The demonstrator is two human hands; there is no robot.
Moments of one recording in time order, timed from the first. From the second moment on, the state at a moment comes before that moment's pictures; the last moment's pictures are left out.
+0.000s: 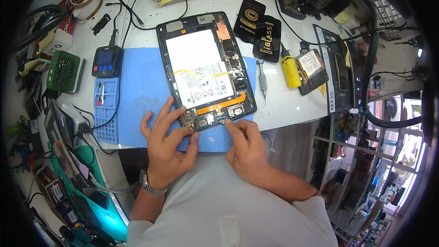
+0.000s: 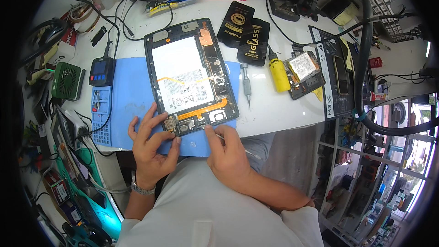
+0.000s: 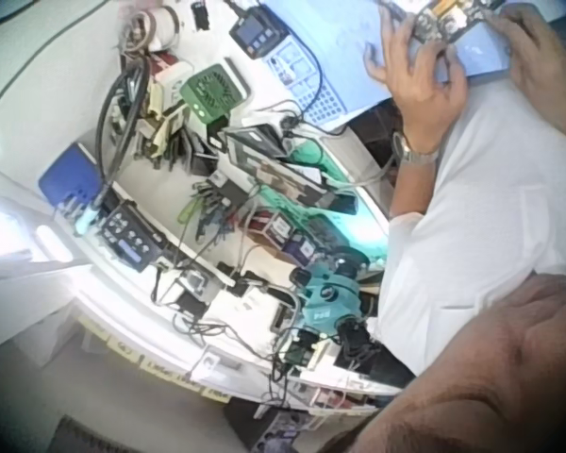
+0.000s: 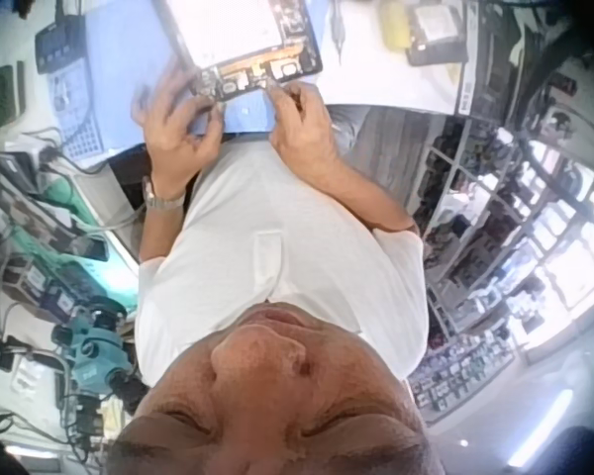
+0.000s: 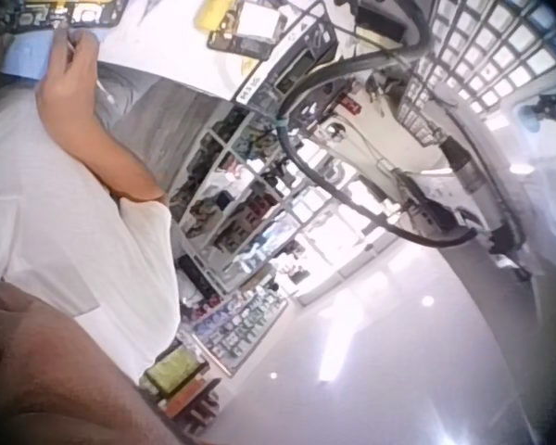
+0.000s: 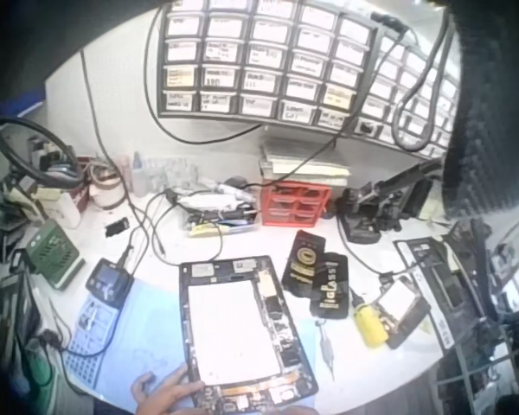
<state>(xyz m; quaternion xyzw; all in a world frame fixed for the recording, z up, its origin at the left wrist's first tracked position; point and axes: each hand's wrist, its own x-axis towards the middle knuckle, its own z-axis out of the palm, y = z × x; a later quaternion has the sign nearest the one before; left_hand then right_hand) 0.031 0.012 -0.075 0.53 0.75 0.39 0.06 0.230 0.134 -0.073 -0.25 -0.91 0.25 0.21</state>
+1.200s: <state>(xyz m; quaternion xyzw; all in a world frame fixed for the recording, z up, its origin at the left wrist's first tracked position) 0.040 0.019 -0.081 0.51 0.76 0.41 0.03 0.224 0.185 -0.072 -0.25 -0.88 0.26 0.31</state>
